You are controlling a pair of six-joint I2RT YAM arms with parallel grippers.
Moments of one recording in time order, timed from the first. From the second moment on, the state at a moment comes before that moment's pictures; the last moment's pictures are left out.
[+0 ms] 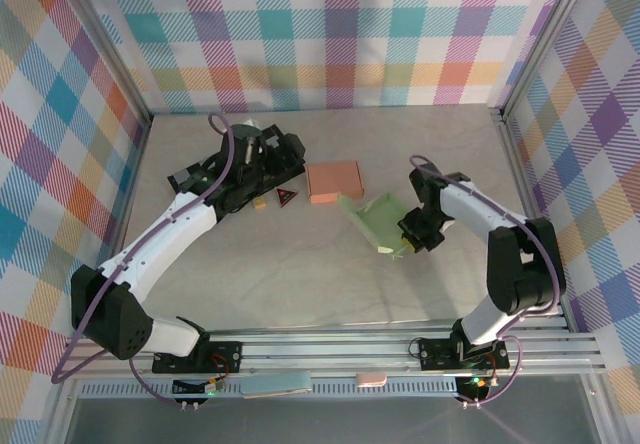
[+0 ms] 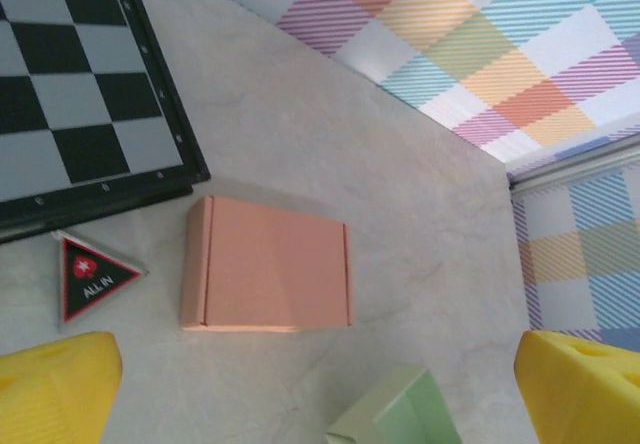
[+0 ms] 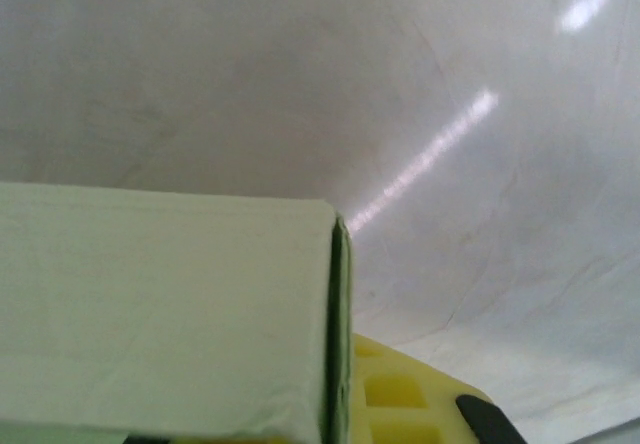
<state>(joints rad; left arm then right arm) -0.49 1.38 1.23 -0.38 -0.04 -0.85 0.28 1.59 1.02 -0.97 -0.20 1.23</state>
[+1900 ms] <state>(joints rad) -0.49 1.06 1.08 -0.32 0.47 -0.65 0.61 1.72 1.77 -1.24 -0.06 0.73</state>
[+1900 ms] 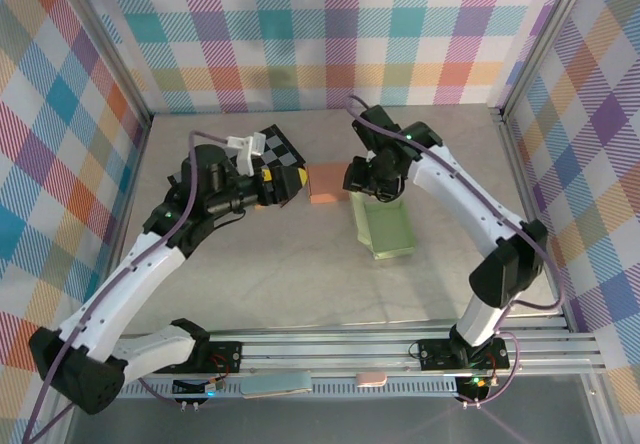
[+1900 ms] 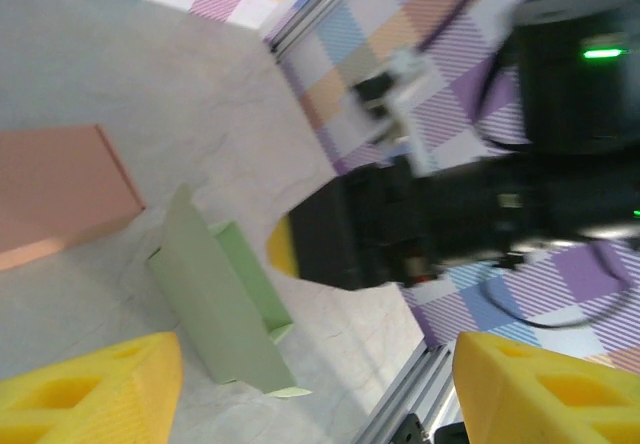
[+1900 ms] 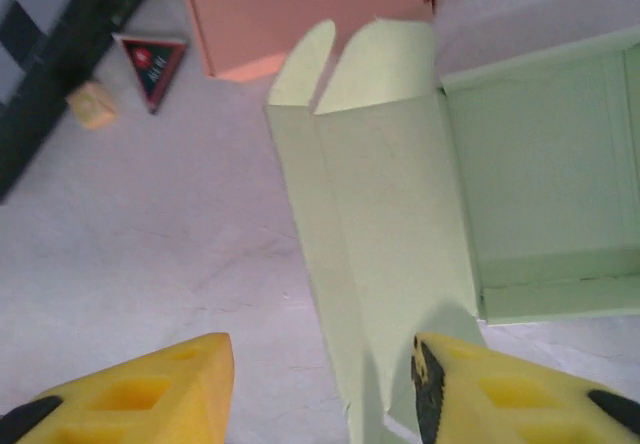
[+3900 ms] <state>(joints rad) -0.49 1.06 0.99 -0.59 0.46 -0.63 0.47 2.04 2.18 -1.60 0.07 1.96</state>
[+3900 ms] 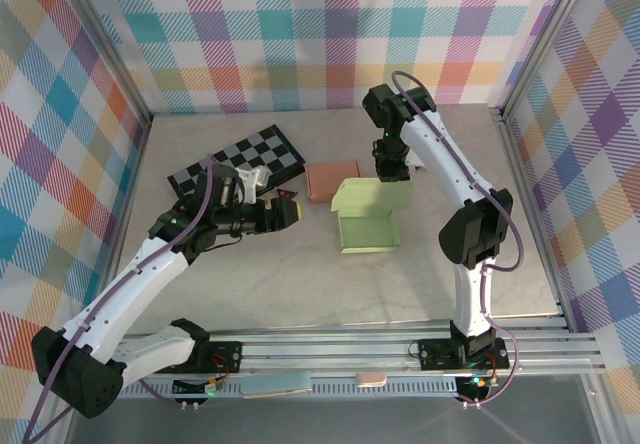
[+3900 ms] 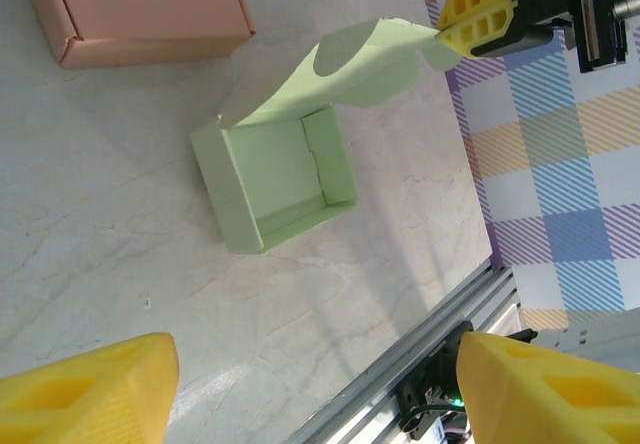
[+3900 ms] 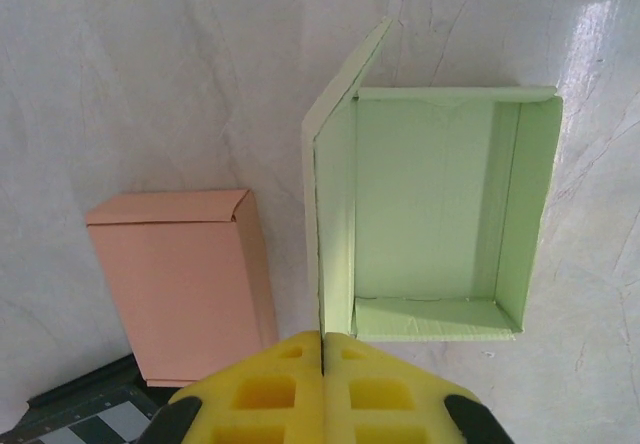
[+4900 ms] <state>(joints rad) -0.49 1.22 1.07 -0.62 0.47 -0.57 0.40 1.88 2.20 -1.46 0.25 1.54</state>
